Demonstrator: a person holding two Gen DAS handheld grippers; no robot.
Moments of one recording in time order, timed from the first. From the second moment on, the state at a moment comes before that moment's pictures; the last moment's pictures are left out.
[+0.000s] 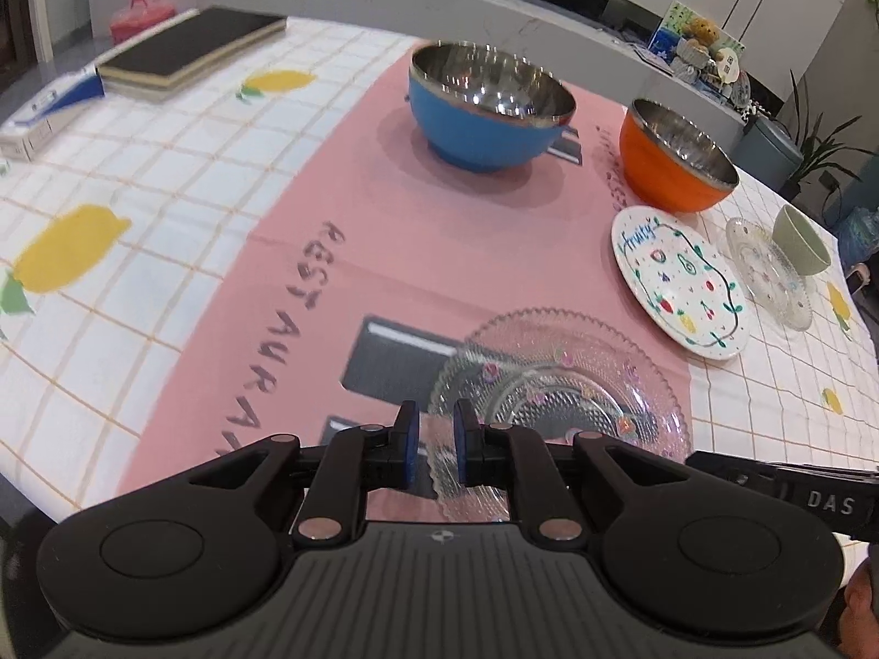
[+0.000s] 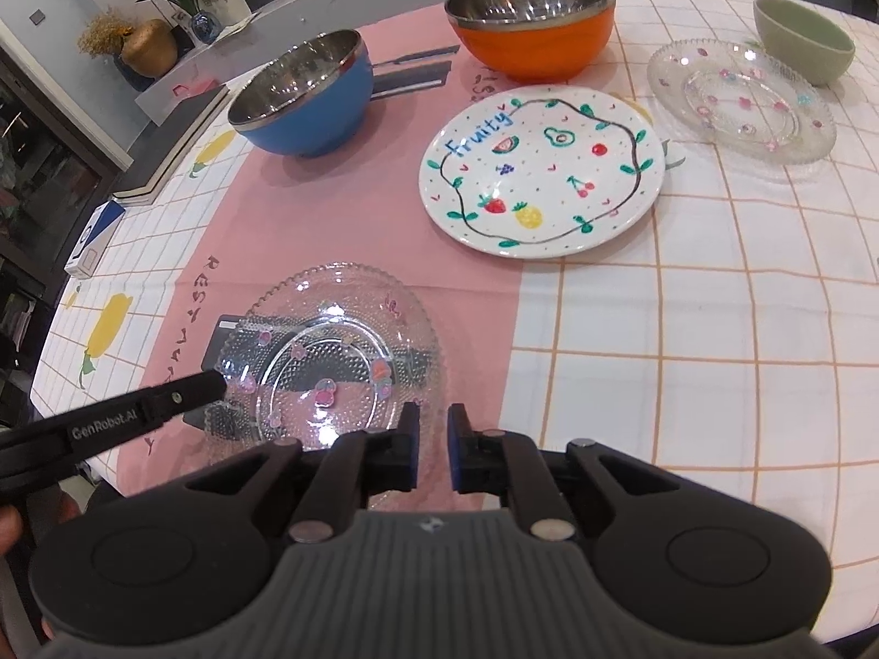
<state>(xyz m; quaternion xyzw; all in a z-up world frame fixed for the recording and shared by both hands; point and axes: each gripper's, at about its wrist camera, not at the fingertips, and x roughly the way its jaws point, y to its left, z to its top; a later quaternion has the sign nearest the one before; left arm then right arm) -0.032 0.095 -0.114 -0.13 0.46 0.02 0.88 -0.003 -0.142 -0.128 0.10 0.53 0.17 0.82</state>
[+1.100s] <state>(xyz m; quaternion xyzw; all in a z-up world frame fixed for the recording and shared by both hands) 0.090 -0.003 -0.107 -0.07 0.41 -0.07 0.91 0.086 -0.215 -0.132 0.11 0.45 0.07 0.88</state>
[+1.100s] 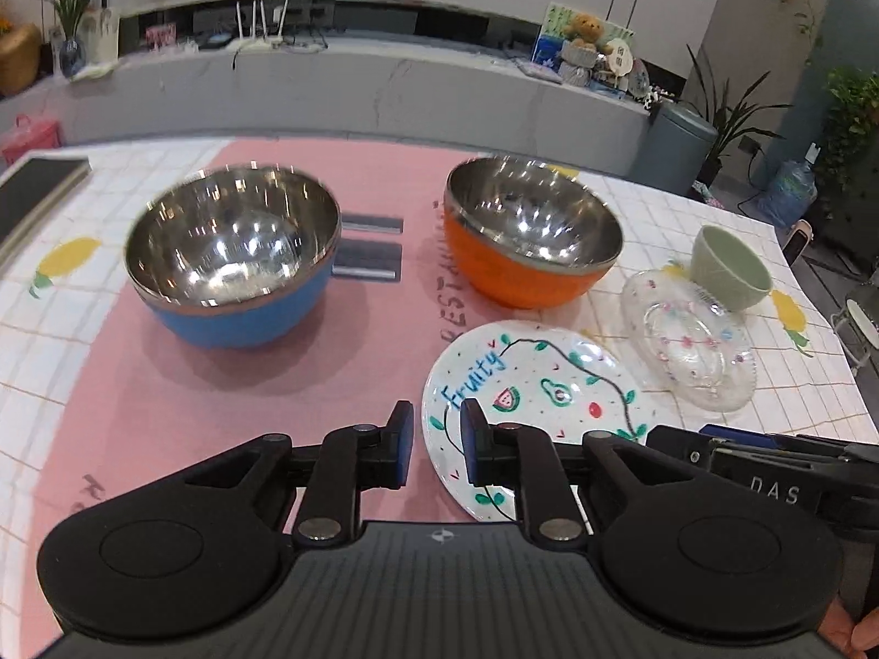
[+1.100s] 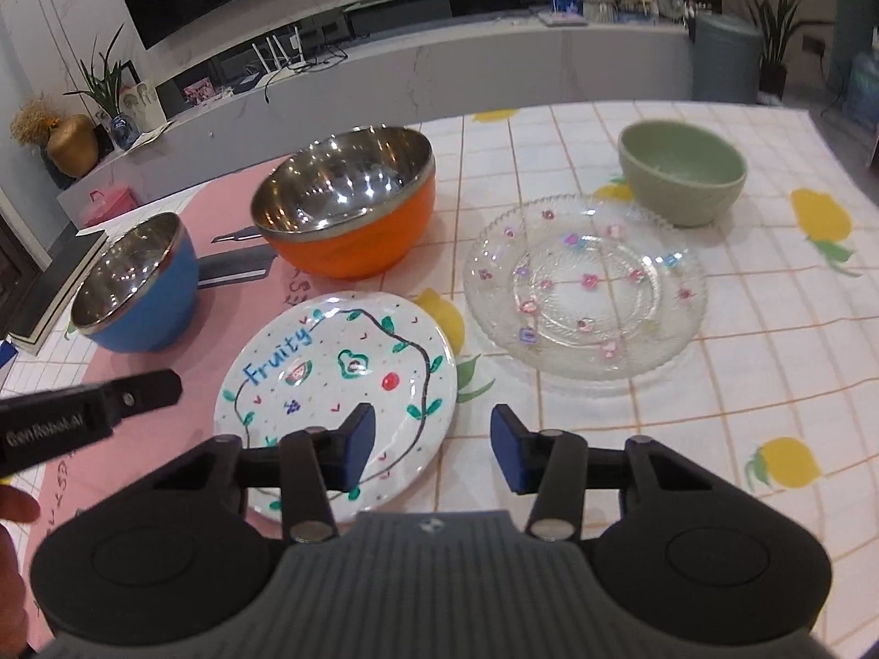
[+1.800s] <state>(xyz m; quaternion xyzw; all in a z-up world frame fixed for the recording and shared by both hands) 0.110 0.006 -0.139 -0.12 0.45 -0.08 0.88 0.113 -0.215 -0.153 0.14 0.47 0.07 0.87</state>
